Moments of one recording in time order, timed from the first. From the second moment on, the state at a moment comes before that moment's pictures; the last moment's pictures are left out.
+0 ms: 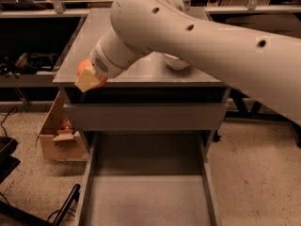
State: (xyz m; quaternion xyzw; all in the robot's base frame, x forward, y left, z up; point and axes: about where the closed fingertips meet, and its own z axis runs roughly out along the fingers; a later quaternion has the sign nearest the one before) arm 0.570 0.154 0.906 -0.48 0.79 0.17 0.34
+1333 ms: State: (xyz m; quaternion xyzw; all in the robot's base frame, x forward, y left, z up) arm 0.465 0.089 0.665 -0.34 0.81 0.31 0.38
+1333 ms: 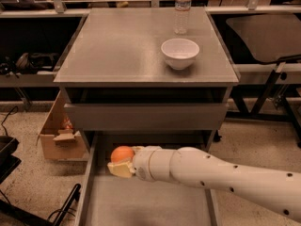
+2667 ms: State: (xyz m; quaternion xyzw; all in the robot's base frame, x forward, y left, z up) arm 0.494 0.090 0.576 -0.30 0.80 0.39 0.35
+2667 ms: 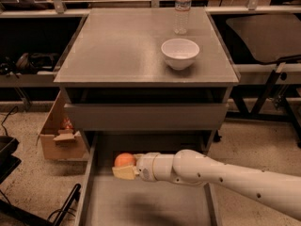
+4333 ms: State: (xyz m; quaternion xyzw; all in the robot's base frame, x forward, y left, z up) arm 0.506 0.093 0.389 -0.34 0.77 0.49 0.24
